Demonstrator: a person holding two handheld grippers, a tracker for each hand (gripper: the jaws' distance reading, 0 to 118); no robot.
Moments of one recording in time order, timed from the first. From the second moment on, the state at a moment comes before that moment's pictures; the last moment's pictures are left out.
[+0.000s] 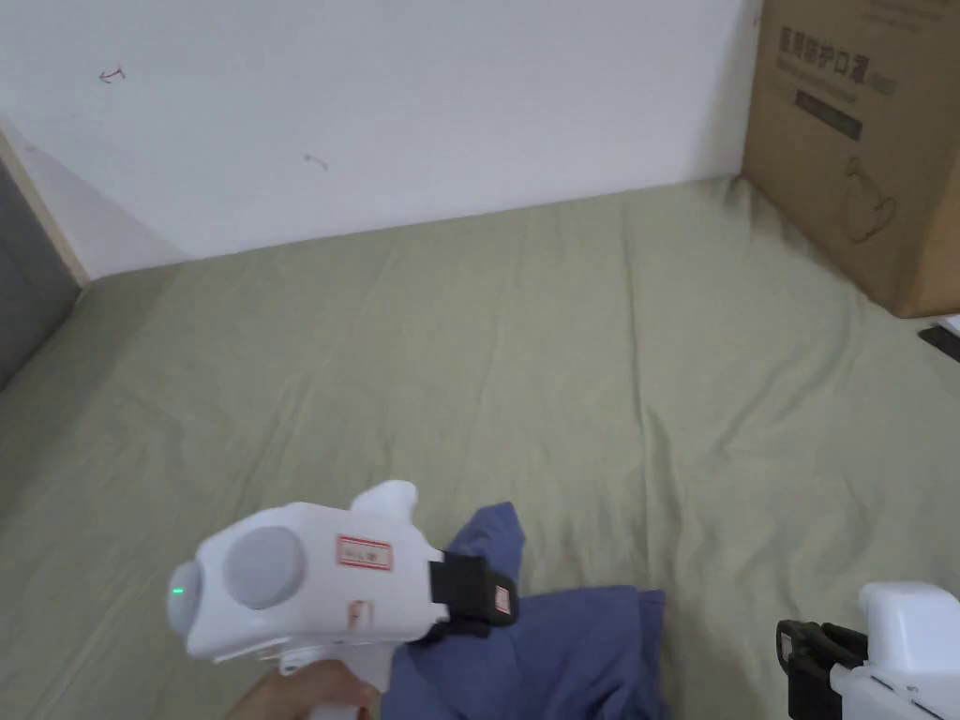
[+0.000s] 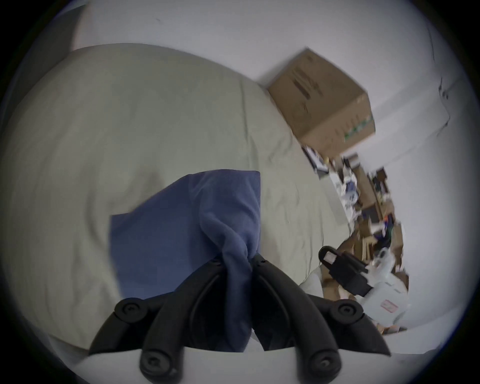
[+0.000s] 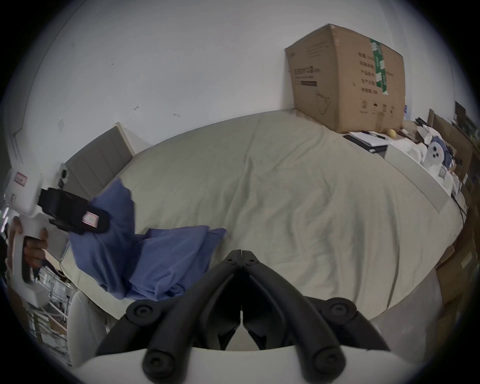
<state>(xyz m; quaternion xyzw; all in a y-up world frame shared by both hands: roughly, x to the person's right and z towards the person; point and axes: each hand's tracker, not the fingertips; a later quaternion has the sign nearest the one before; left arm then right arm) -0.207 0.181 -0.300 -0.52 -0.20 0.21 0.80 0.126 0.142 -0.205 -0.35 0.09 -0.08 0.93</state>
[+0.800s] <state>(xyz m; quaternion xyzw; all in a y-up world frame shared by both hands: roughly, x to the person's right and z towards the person) -0.206 0.141 -0.319 -0.54 -0.16 0.19 0.81 0.143 0.130 -0.197 -0.36 0.08 -0.10 0.92</state>
